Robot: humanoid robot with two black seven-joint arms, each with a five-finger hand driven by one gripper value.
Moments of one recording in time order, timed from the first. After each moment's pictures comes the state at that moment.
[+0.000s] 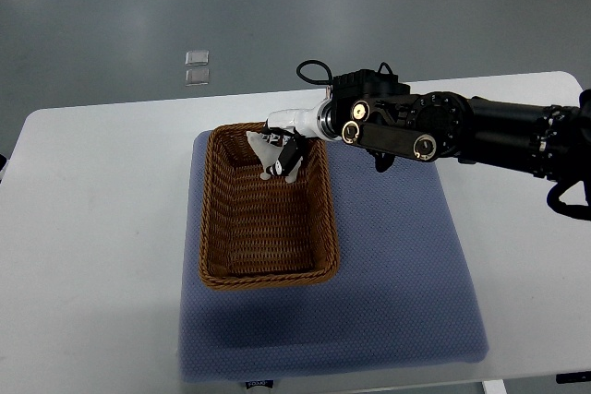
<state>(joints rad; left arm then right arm) -0.06 0.00 -0.18 -0.17 0.03 -0.02 0.13 1.37 0.00 -0.22 0.80 -0.65 0.17 -0.20</state>
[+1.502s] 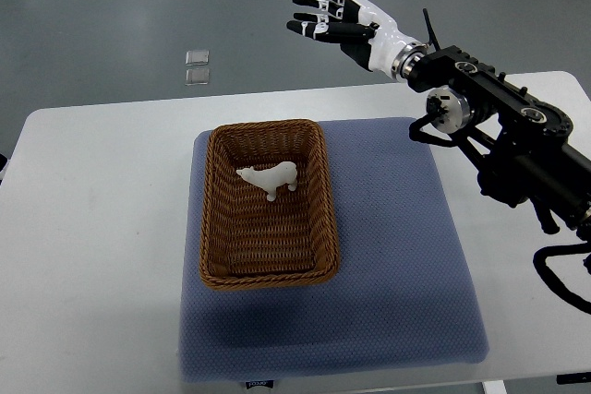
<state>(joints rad) -0.06 0.00 -0.17 -0.17 0.03 -0.02 0.14 0.89 -0.09 0.93 0.80 -0.50 0.12 0.06</state>
